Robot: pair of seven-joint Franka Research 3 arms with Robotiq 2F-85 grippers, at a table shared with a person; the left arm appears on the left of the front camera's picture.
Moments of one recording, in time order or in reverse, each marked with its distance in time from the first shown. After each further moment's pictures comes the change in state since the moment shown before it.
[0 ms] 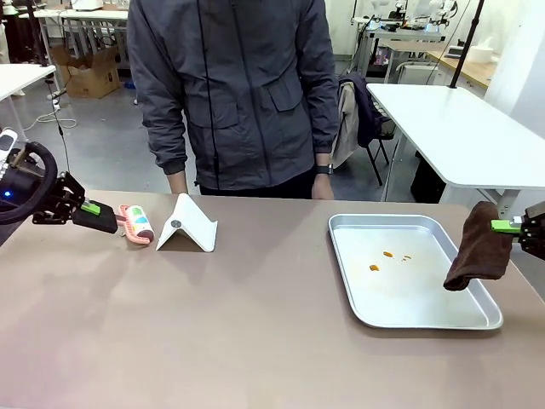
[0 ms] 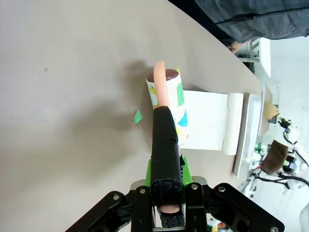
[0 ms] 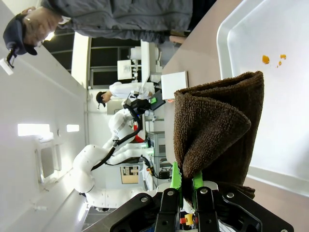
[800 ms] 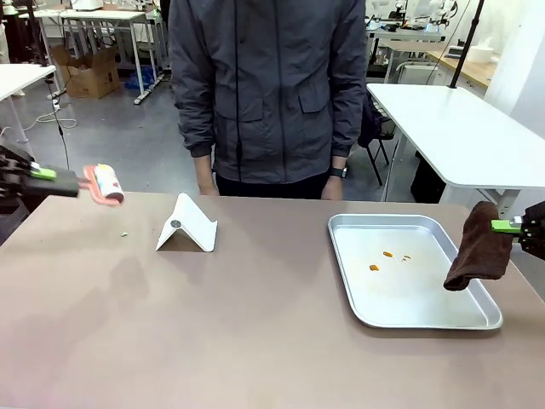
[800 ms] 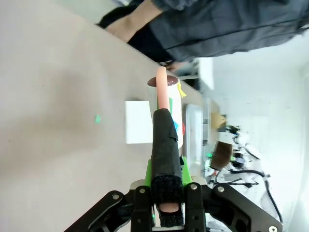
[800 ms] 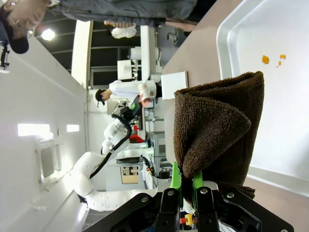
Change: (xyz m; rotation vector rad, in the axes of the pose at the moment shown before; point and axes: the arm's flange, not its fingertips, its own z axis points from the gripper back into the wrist) left arm -0.015 0.009 0.115 -0.305 -0.125 -0.021; right arm 0.000 0.000 0.000 0.000 0.000 0.000
